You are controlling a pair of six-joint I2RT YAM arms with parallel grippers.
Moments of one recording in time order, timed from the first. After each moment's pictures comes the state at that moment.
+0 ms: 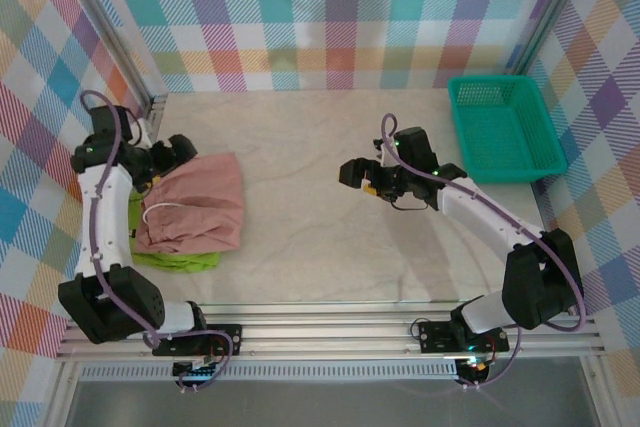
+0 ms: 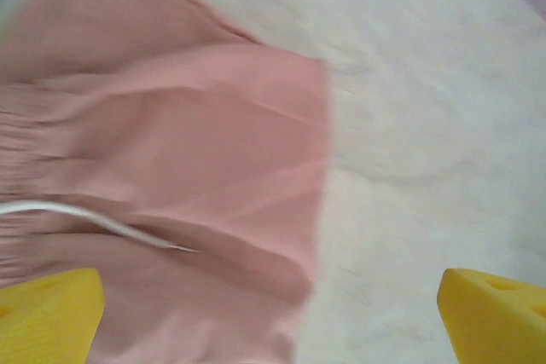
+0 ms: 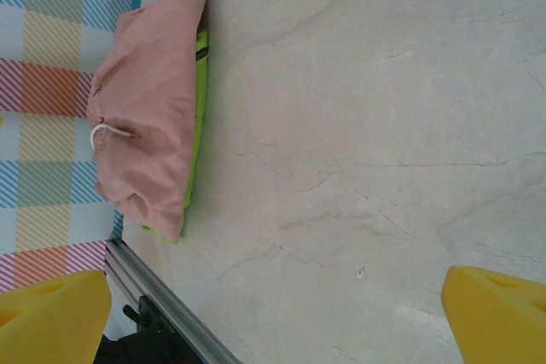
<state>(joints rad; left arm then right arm) 0.26 1.35 1.36 -1.01 0.34 -0.33 0.46 1.43 1.03 -0.37 -0.55 0.65</state>
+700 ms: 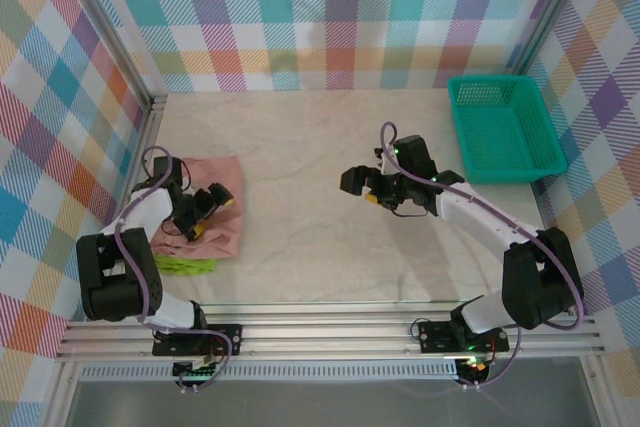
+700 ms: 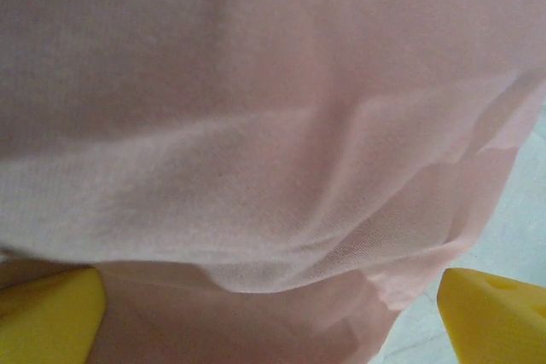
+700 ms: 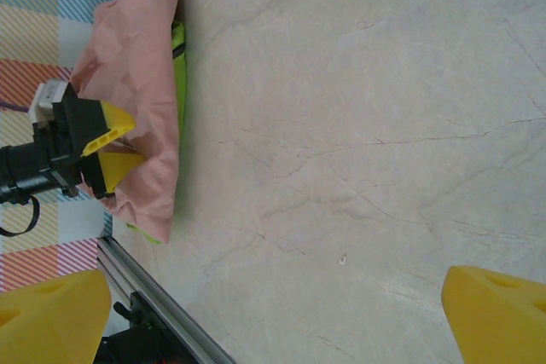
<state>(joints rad) 0.17 1.45 0.87 -0.66 0.35 -0.58 0.46 1.43 0.96 -0.33 -0.55 0.67</state>
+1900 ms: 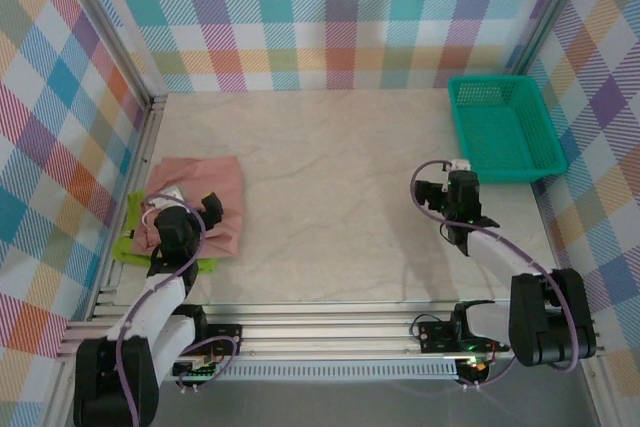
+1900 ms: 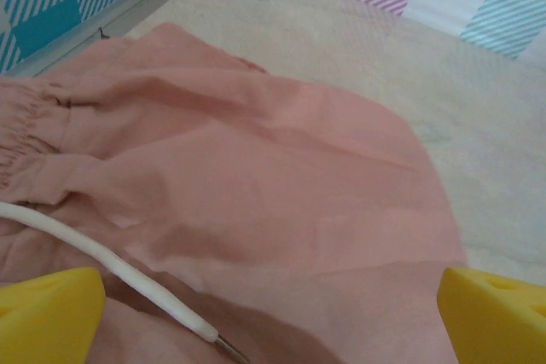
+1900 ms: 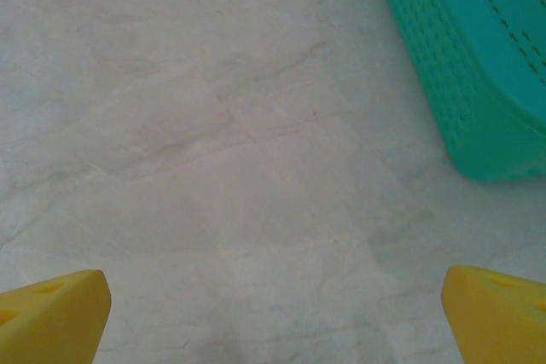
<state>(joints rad) 0.02 0.92 0.20 0.33 -0.18 -0.31 0.13 1.23 0.47 0.18 0.12 0.14</state>
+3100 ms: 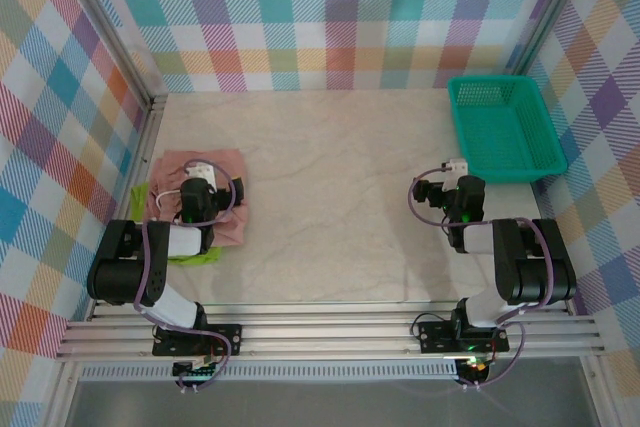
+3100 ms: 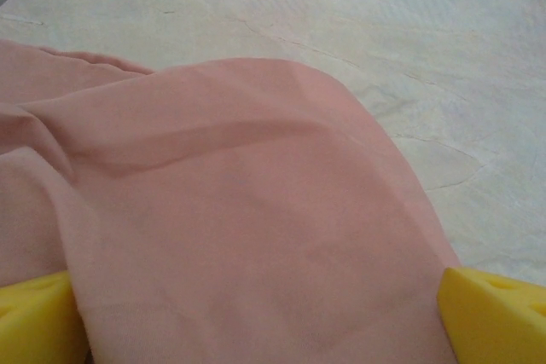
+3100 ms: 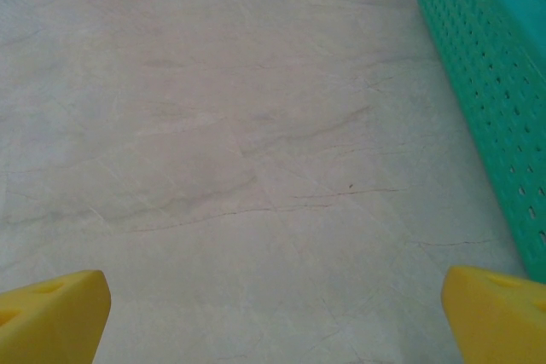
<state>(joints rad) -0.05 1.55 0.42 0.70 -0.08 -0.11 0.01 1.53 0.39 0.74 -0.11 0.03</state>
